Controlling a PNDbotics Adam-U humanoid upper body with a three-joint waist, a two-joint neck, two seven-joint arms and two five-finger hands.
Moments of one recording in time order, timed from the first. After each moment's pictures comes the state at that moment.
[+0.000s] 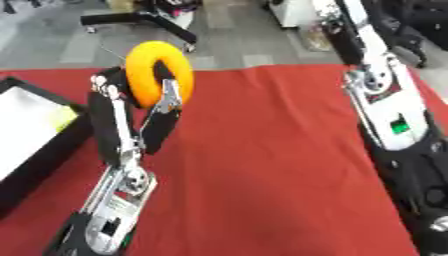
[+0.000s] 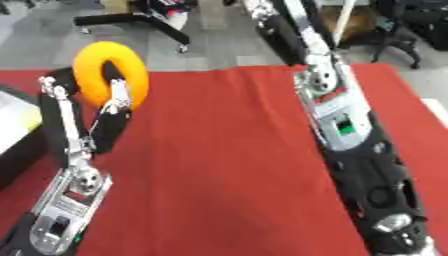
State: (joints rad) left arm -0.59 0.18 -0.35 -1.60 -0.66 0.09 0.78; right arm -0.68 -0.39 0.02 -1.74 0.28 -0.23 0.00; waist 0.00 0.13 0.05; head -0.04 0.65
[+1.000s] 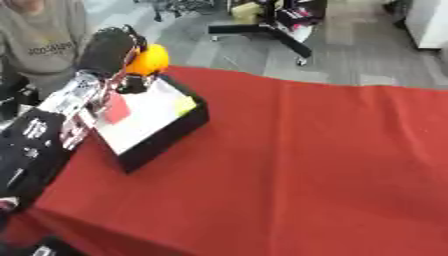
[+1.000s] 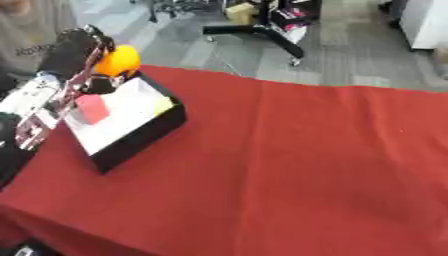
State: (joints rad) left arm -0.57 0.74 -0.14 -1.26 -1.11 0.22 -0.06; right arm -0.37 -0.51 -0.15 -1.55 0.28 -0.24 -0.01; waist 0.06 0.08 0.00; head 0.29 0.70
